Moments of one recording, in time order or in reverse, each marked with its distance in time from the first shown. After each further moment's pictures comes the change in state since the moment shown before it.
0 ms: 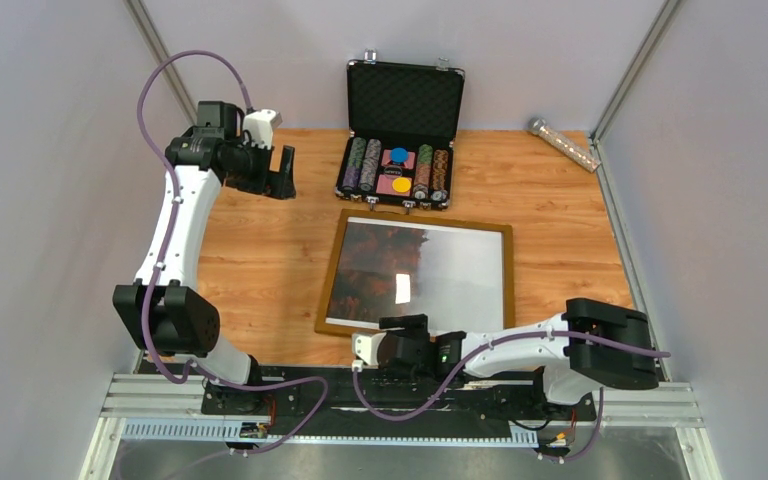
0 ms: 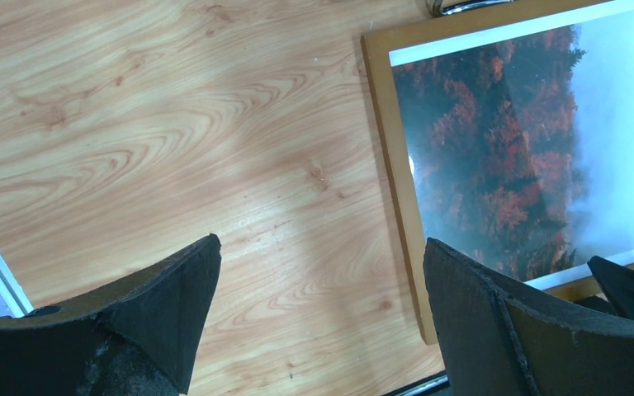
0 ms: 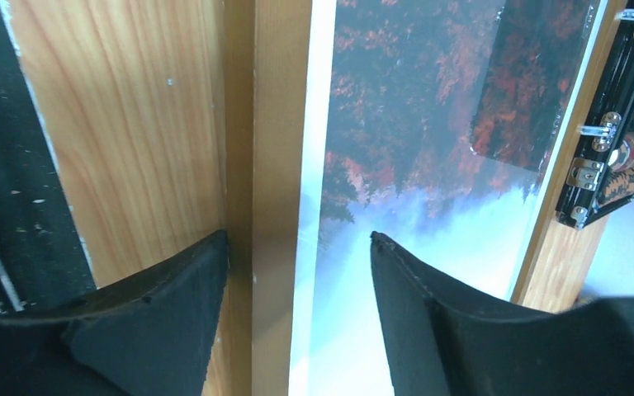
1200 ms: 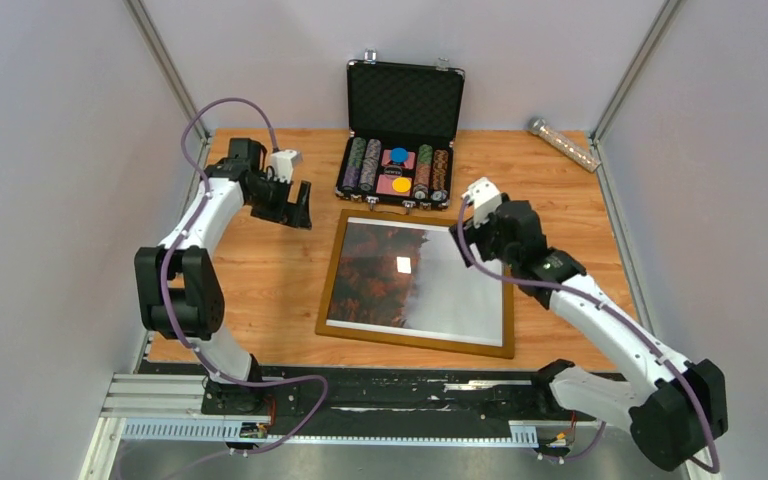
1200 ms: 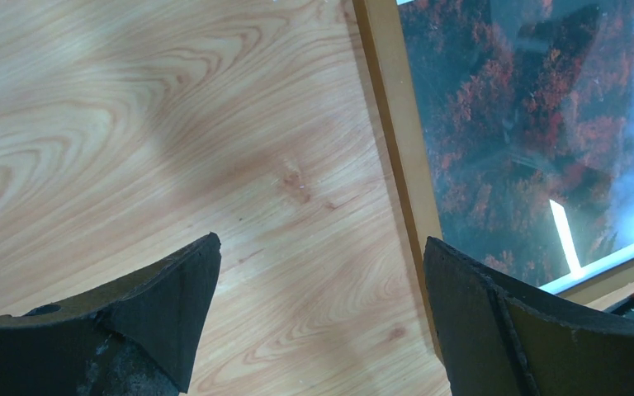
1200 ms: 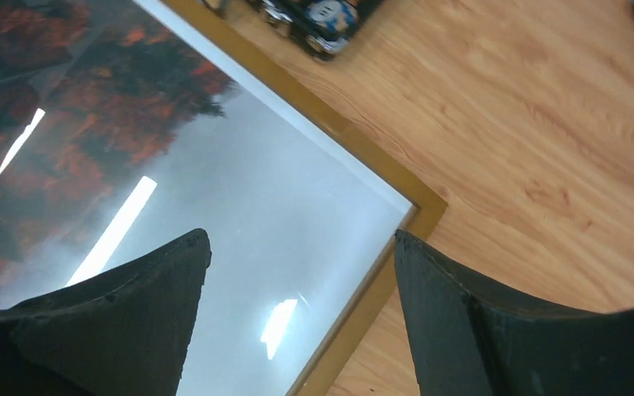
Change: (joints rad) left arm -0.004 0.095 -0.327 0.258 0.096 0.051; right arm -0.883 -0.459 0.129 -0.134 -0.405 0.190
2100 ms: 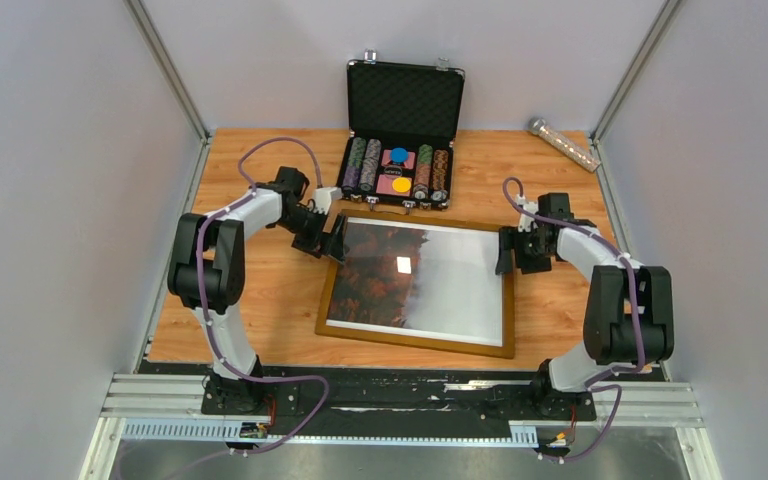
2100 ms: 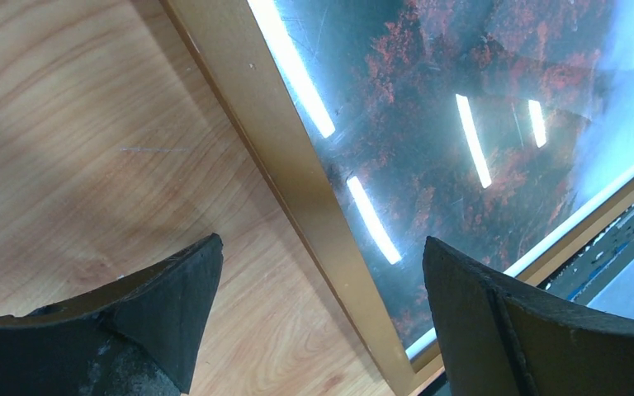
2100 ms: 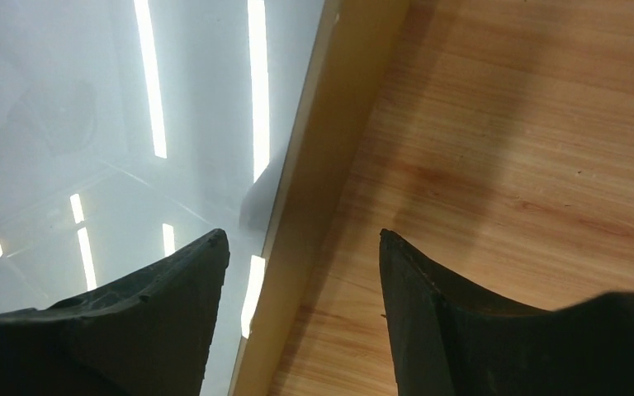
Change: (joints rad) left arm -0.159 0.219 -0.120 0.100 0.162 -0.044; right arm -0.573 0.484 0.087 -0.261 -0.401 0.137
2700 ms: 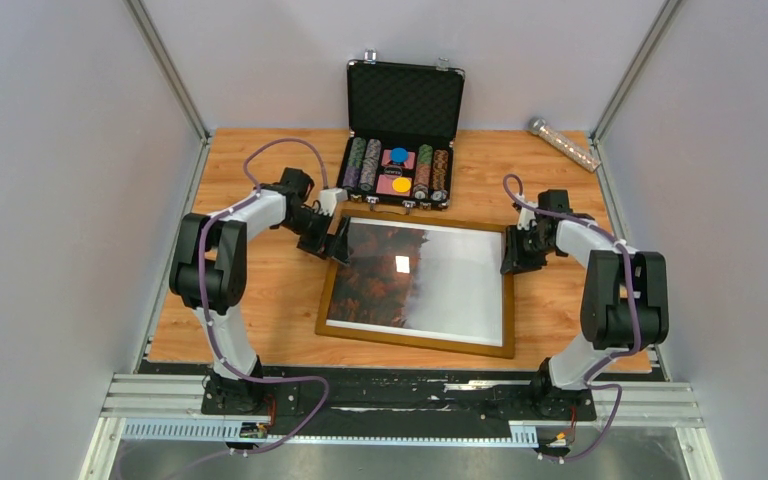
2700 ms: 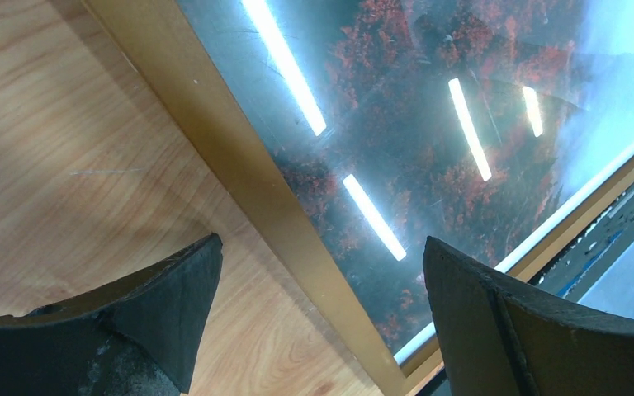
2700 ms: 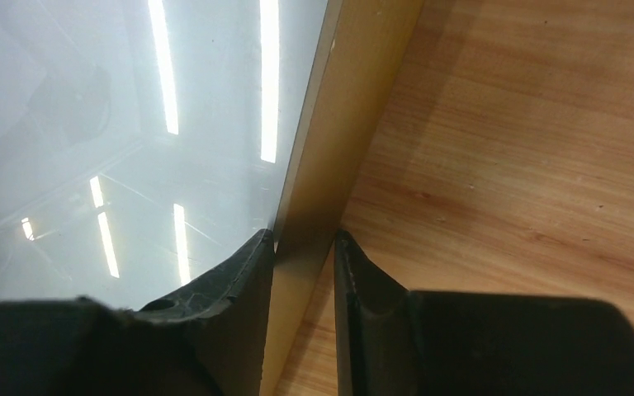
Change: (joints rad) left arm -0.031 0.000 -0.008 0.014 0.030 0.005; right arm -0.030 0.097 0.051 -0.019 -0.043 -0.004
